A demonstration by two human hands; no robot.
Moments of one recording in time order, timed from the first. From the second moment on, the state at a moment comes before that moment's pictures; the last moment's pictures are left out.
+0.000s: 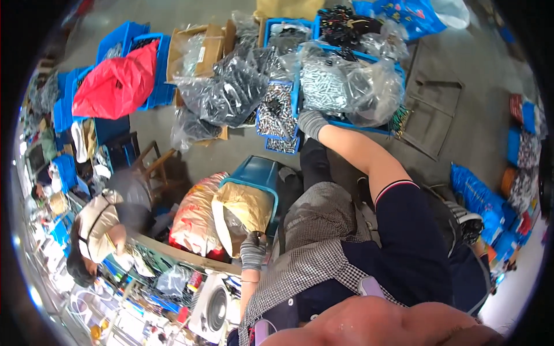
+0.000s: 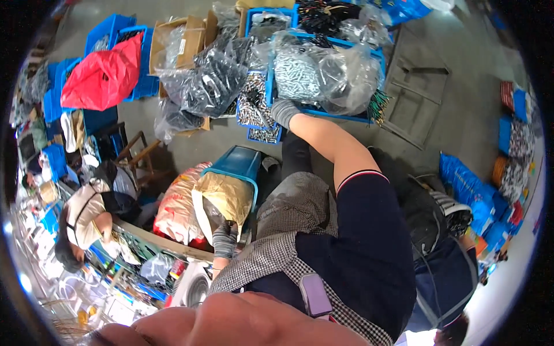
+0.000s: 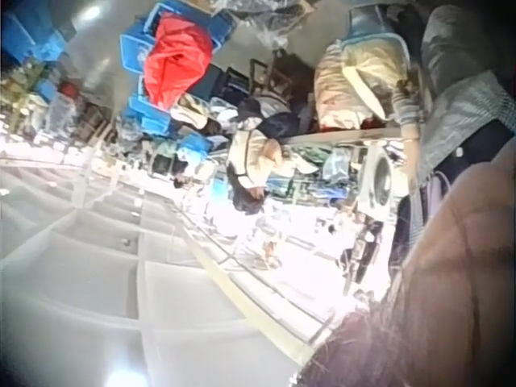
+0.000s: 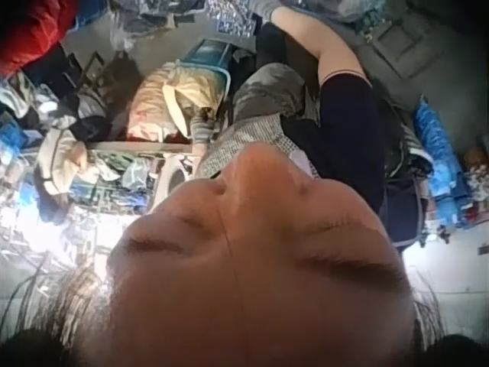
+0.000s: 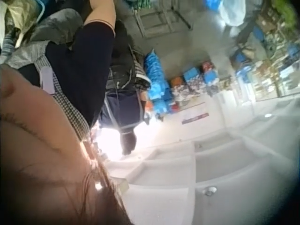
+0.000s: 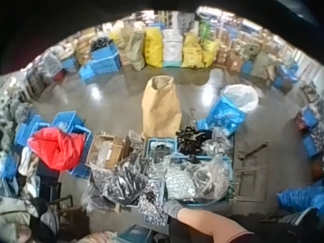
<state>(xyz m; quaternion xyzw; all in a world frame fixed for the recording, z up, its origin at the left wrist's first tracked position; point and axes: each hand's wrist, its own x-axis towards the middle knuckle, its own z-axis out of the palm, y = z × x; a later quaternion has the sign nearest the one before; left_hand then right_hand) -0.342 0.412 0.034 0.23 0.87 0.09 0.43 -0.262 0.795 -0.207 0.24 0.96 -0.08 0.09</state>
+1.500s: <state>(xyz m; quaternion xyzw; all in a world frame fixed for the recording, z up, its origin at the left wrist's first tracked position) -0.266 0.395 0.059 -0.02 0.93 0.14 0.35 -0.201 0.855 -0.201 0.15 0.91 -0.14 0.35</state>
